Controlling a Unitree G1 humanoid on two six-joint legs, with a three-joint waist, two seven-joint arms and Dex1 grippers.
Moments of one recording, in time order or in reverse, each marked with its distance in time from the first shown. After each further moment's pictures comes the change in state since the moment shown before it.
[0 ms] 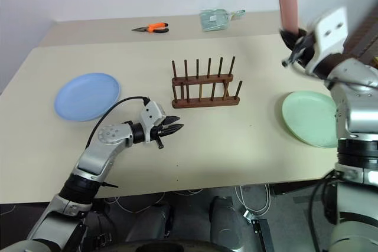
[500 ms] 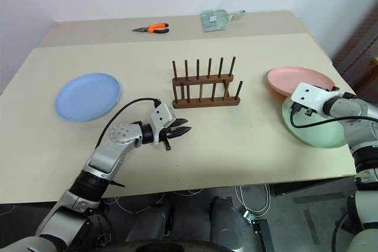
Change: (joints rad) left arm -0.036 -0.048 -0.075 0.068 0.053 -0.028 -0.002; right arm 0.025 -0.248 0.389 0.833 -0.959 -0.669 -0.015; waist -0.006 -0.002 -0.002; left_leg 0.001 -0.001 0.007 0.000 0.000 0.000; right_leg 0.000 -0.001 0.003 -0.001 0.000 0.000
